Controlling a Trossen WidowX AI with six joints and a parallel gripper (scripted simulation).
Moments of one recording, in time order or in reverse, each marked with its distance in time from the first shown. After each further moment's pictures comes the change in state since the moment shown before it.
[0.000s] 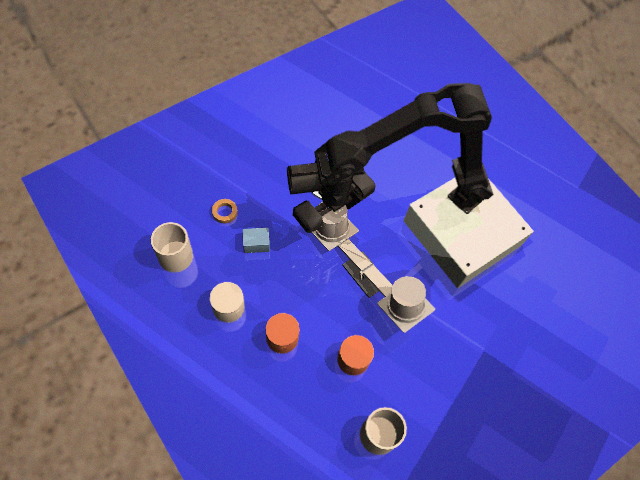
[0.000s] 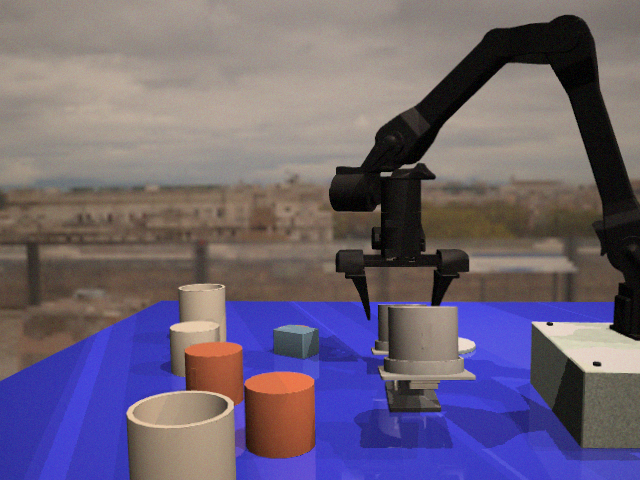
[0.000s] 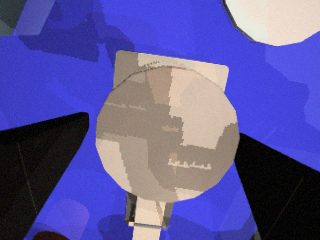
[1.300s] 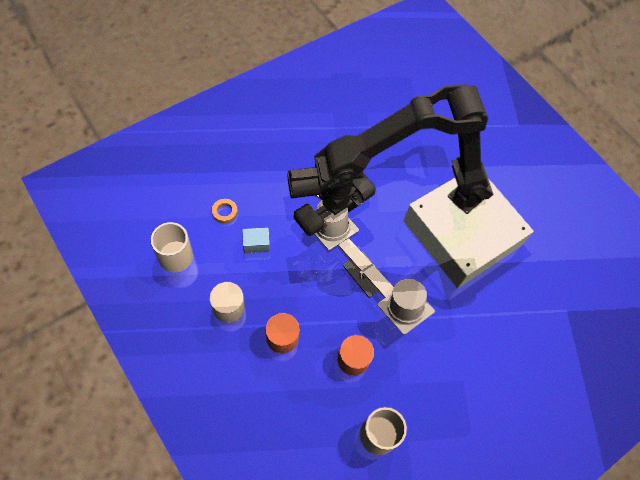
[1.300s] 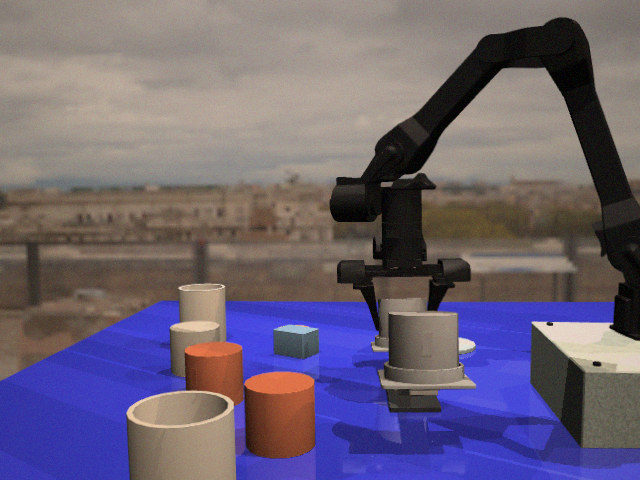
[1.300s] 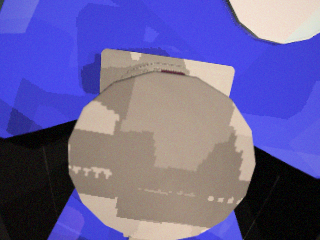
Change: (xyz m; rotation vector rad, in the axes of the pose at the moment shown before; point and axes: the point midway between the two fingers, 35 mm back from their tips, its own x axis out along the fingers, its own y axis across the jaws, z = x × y) arm 0.014 -0.003 -0.001 0.002 0.004 -0.012
